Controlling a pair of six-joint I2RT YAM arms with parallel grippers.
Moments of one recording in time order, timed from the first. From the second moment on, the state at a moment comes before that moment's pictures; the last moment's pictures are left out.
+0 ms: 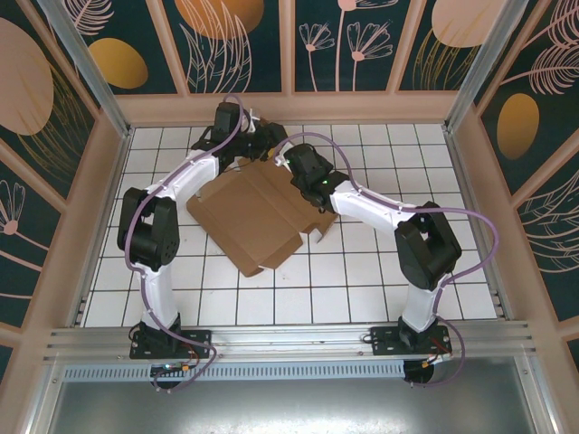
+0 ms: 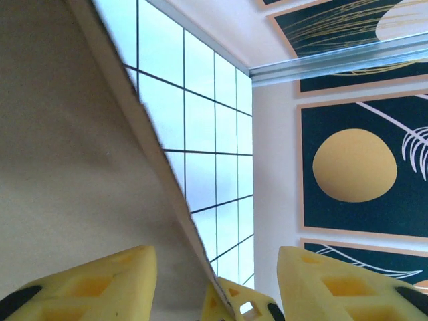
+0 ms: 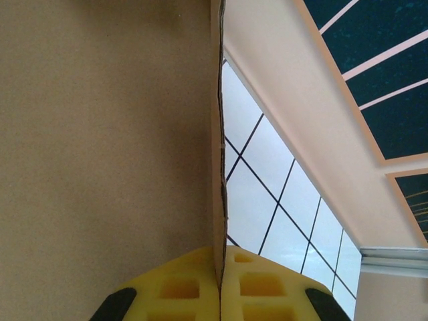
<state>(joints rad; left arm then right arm) -0.36 1.99 1.62 -0.14 0.62 -1.01 0.73 1.82 1.38 -0.24 0.60 -0.50</state>
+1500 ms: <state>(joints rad) -0.33 2.01 1.36 0.24 0.60 -1.23 0.78 1.62 1.36 -0.24 0.58 -0.42</state>
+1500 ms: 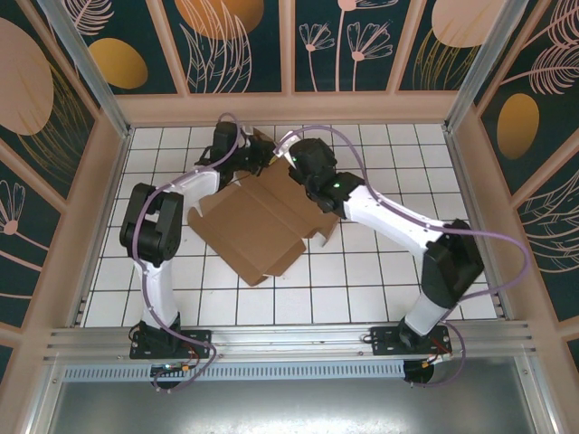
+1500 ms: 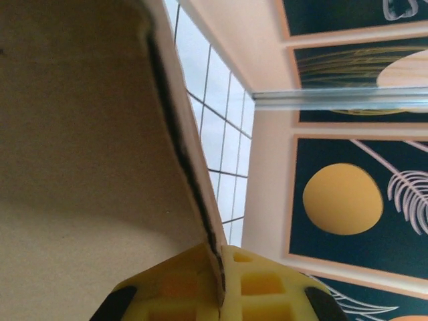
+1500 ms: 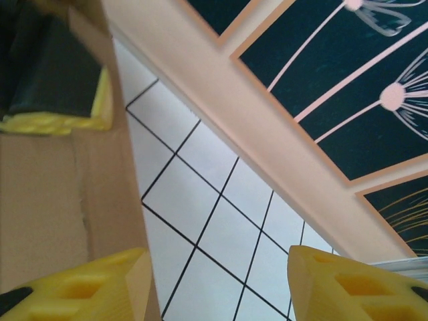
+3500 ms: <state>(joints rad) -0.56 1.58 0.79 0.49 -0.38 -1.59 0.44 1.61 1.21 -0.21 -0.27 0.78</state>
